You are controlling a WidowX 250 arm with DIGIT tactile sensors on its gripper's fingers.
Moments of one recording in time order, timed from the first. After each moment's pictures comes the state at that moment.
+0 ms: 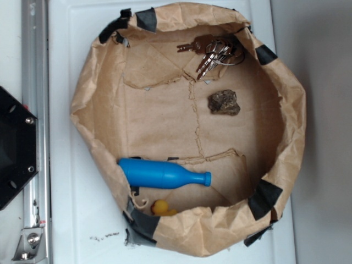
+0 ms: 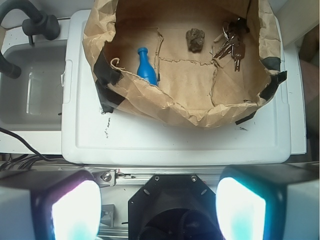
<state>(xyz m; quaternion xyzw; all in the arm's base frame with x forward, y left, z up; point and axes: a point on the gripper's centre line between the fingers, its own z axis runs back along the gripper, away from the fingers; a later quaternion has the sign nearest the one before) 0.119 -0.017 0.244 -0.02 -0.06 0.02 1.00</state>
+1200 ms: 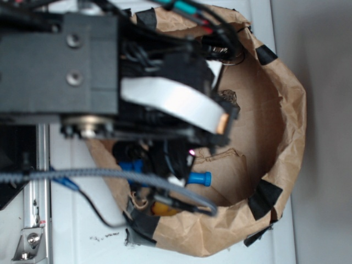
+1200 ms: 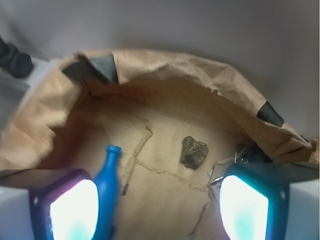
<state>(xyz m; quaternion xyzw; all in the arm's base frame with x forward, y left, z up) 0.259 0.018 0.157 0.05 -0.18 -0.16 0.97</state>
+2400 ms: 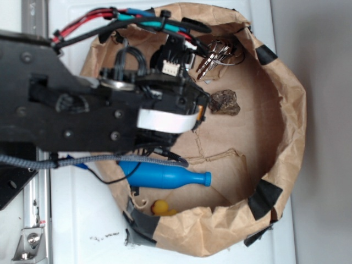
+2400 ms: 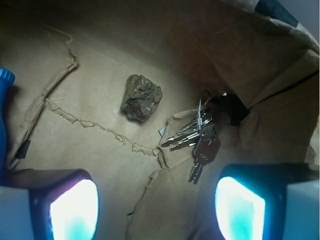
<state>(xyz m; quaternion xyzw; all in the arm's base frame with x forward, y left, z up) 0.250 0.054 0.102 0.18 -0.12 -0.14 0.97</state>
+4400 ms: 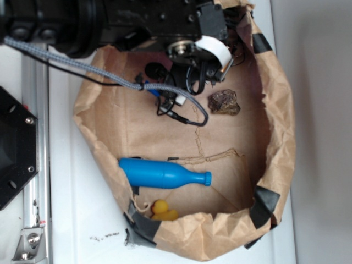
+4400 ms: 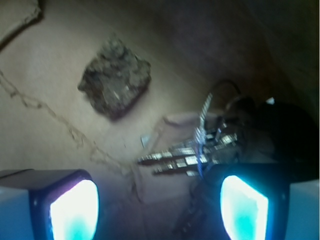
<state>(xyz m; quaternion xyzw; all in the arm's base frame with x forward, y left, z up) 0.279 0.097 0.052 0.10 -0.10 -0.26 0.96</state>
